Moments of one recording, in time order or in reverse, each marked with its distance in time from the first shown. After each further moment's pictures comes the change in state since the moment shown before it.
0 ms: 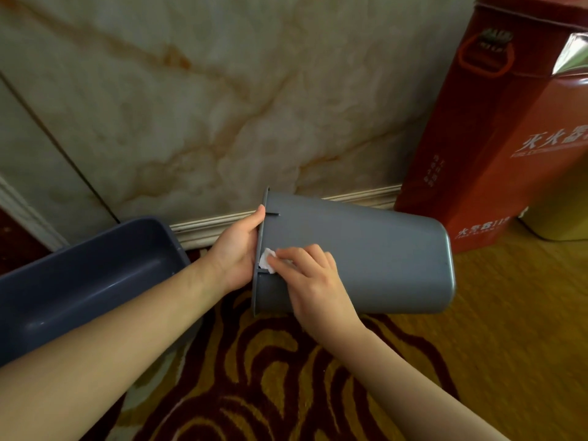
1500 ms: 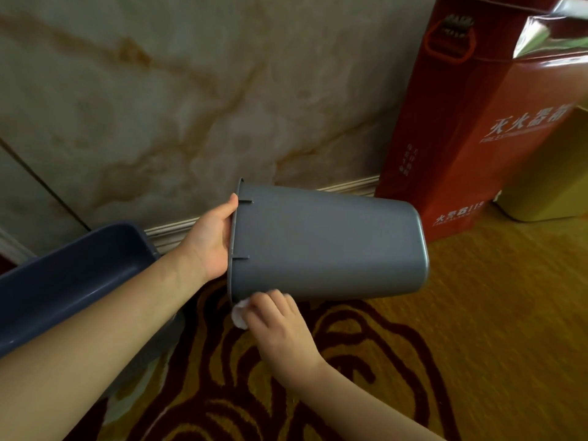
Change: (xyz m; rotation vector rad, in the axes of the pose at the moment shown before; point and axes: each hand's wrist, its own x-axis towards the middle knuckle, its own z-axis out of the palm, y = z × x) left_hand 0.012 0.010 0.007 0.085 0.115 0.035; right_hand -0.049 -0.013 0.046 -0.064 0.011 -0.070
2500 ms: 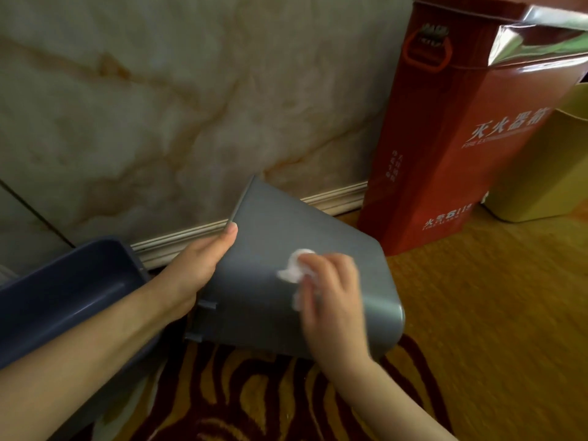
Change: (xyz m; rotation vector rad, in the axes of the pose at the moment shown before) left_hand -0.039 -0.007 0.007 0.577 0.077 0.149; right_hand 0.013 0.031 -0.070 0.159 0.323 0.466
